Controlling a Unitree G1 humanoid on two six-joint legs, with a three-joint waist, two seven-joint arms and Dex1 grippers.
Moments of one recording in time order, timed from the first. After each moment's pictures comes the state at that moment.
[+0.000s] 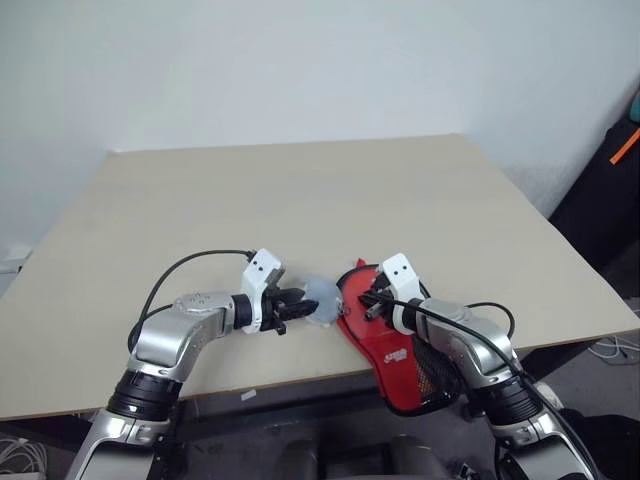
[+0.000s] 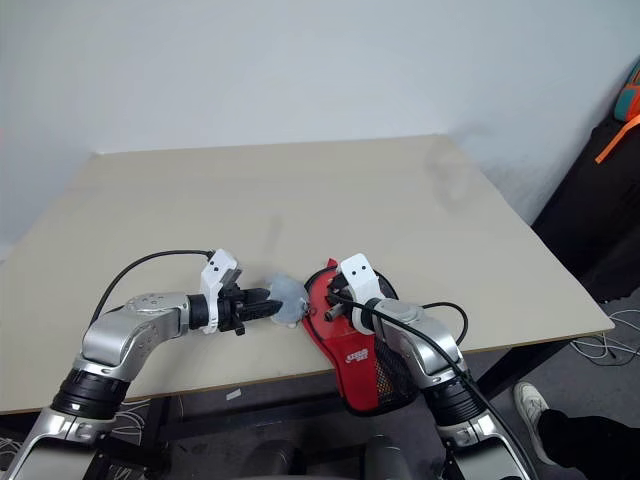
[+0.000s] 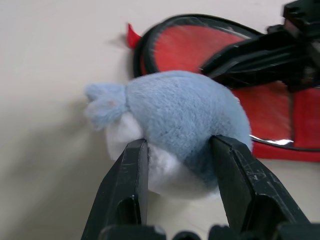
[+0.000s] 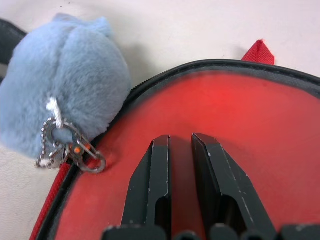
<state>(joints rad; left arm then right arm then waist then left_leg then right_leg) -0.32 0.59 -0.14 -0.05 -0.48 0.78 -0.83 -0.37 -0.22 0.30 -0.09 0.25 0.85 0.35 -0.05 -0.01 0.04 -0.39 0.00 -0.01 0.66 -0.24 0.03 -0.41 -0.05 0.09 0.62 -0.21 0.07</state>
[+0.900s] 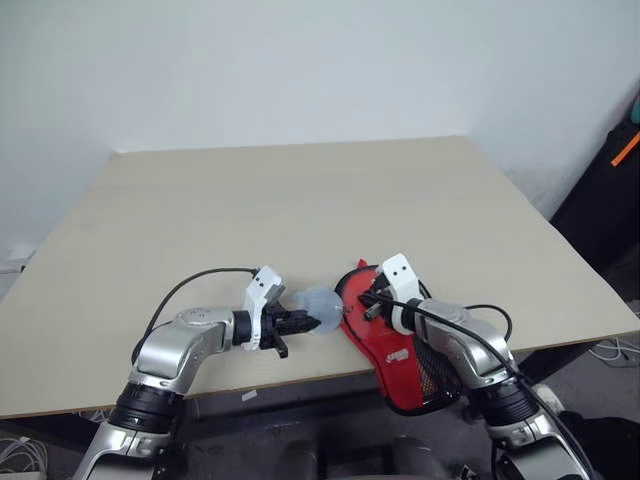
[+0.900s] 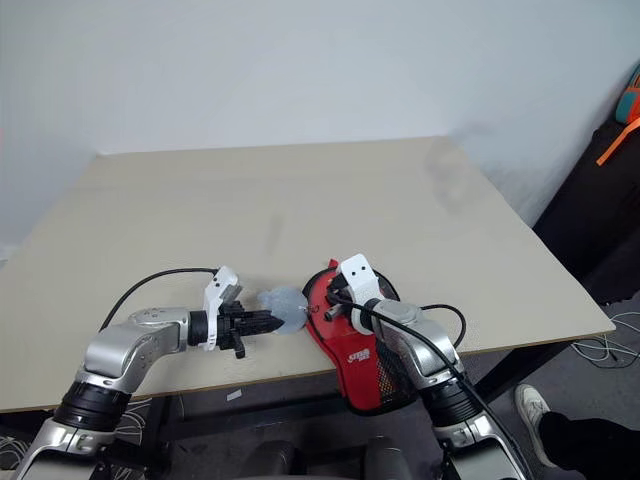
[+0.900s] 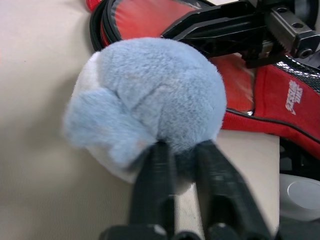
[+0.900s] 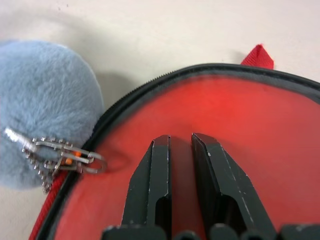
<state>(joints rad) -0.26 0.57 -0.13 -0.04 -0.47 0.79 -0.92 -0.36 -0.19 0.29 -0.05 0.22 0.78 0.37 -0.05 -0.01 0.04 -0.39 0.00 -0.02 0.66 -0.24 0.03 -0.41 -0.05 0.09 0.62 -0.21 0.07</state>
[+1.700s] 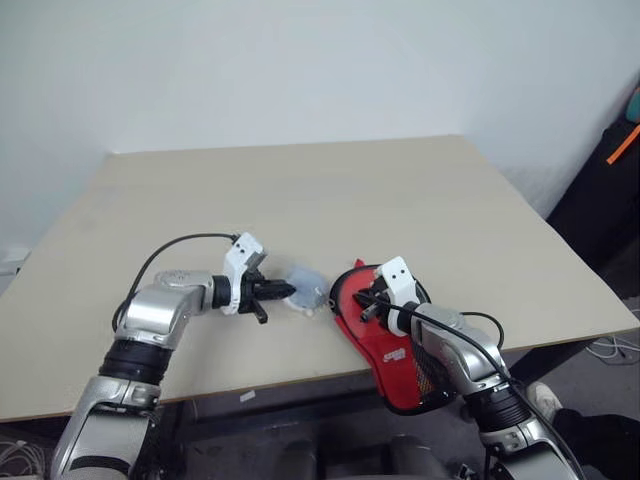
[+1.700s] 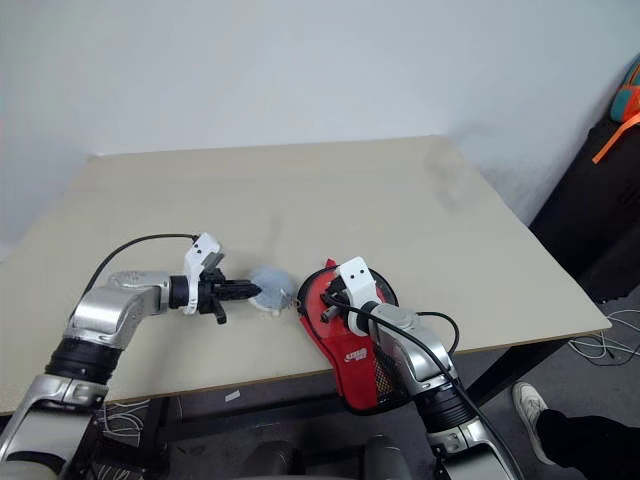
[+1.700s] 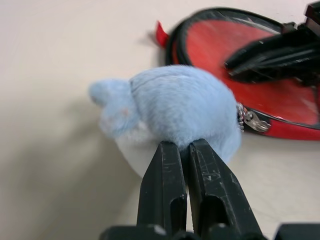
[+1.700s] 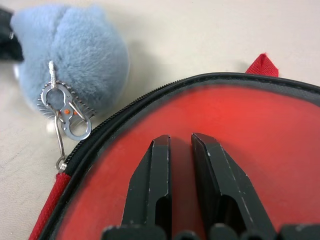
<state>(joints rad) -0.53 0.65 -0.14 0.30 -0.32 0.59 -1.04 -0.33 -0.15 0.27 -0.01 0.19 0.68 0.40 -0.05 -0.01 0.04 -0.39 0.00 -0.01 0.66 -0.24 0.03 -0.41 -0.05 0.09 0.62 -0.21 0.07</state>
